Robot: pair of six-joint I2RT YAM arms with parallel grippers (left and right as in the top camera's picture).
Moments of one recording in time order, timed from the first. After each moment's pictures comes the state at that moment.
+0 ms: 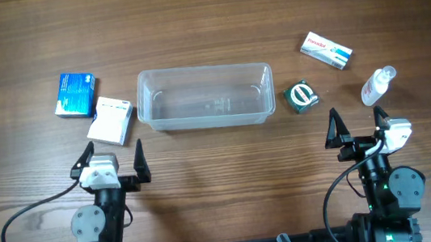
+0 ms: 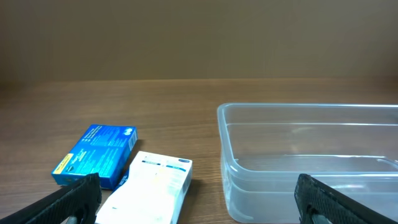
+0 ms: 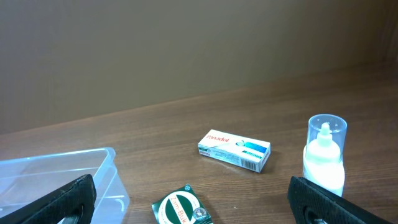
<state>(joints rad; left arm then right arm) 0.01 0.07 0.01 -0.06 0.09 -0.02 -0.14 0.06 0.04 -0.04 -0.16 0.20</state>
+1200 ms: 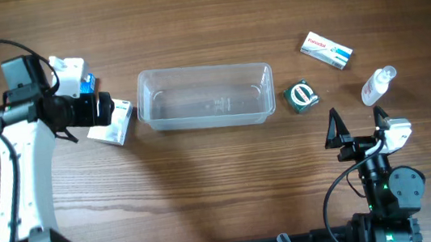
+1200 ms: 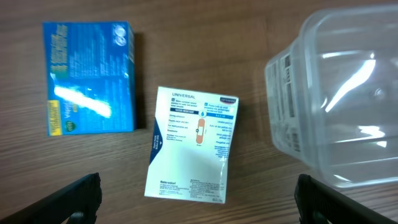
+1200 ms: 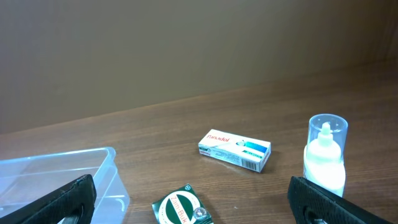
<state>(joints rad) 0.22 1.52 1.18 -0.83 0.24 0.34 -0.14 0.06 0.04 -0.04 -0.16 0.20</state>
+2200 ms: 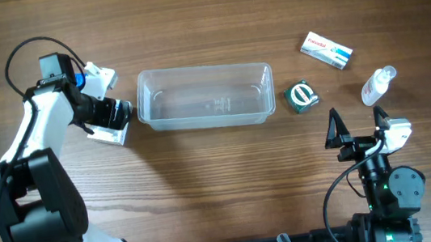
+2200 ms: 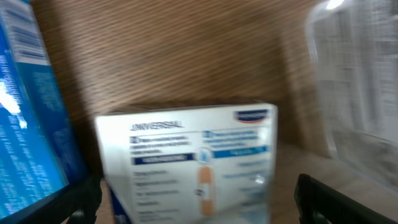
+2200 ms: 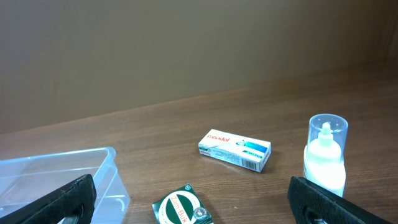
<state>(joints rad) 0.17 1.83 1.18 -0.70 0.21 0.51 -0.14 0.06 0.04 -0.04 -0.16 0.20</state>
